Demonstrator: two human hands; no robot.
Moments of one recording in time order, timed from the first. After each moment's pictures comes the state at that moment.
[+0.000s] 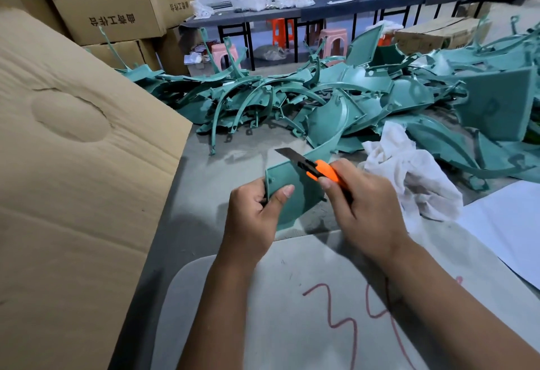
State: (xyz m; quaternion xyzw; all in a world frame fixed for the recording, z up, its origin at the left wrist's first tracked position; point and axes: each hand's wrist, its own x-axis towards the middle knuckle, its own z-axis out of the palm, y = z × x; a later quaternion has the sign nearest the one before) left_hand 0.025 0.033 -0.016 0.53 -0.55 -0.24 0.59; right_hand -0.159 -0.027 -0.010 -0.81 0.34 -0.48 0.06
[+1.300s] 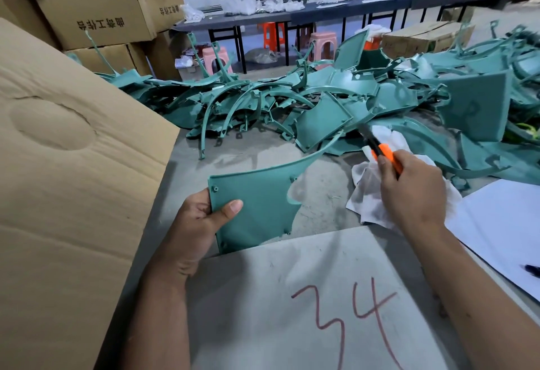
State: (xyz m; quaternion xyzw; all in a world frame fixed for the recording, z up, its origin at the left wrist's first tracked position) left_hand 0.078 0.054 -0.006 0.49 -0.47 -0.42 0.60; right_hand -0.224 -0.083 -0.019 -0.65 0.63 -0.43 0.03
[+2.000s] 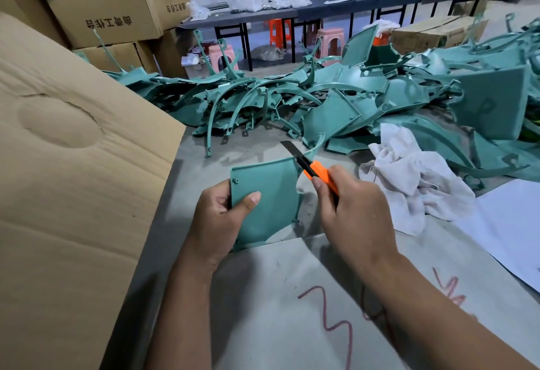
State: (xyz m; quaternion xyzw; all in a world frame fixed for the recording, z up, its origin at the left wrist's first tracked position) left_hand 0.060 0.043 -0.009 0.54 -0.51 -0.31 0.59; right_hand -0.145 -0.008 -0.006 -0.77 0.48 -0.43 0.06
